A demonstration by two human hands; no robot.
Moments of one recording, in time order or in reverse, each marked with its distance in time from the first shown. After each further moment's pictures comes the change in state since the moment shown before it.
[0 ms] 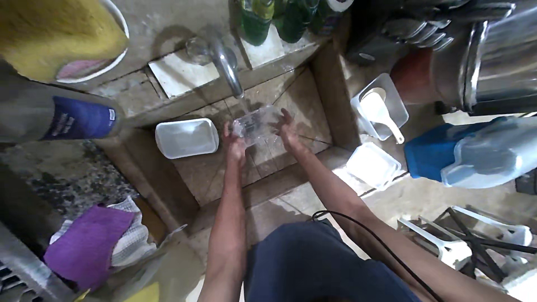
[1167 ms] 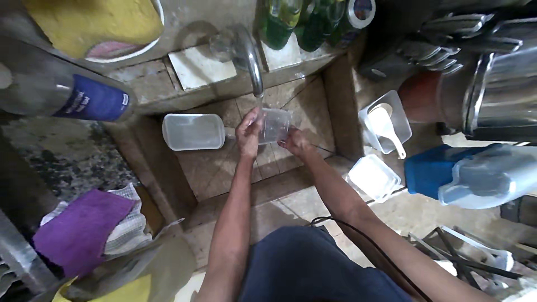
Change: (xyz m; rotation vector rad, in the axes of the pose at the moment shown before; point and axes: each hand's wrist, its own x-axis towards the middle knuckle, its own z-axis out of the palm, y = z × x) left_hand 0.003 0.024 0.034 0.018 -0.146 0.338; right_hand 0.022 0.020 -0.021 0.283 -0.041 0.355
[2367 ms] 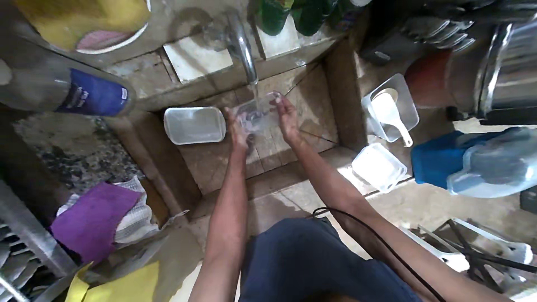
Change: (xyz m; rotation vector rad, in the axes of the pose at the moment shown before) left_hand 0.002 0.006 -0.018 0.174 0.280 -0.466; right_hand -0.021 -0.011 0.053 -0.424 -0.043 -0.691
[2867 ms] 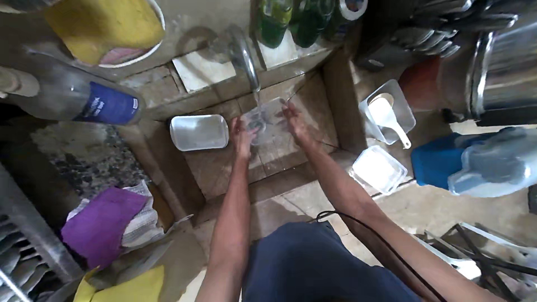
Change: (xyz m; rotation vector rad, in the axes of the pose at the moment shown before) left_hand -0.005 0.000 -0.006 0.001 -0.008 0.098; right_hand 0.001 -0.019 -0.024 -0.102 -0.100 0.231
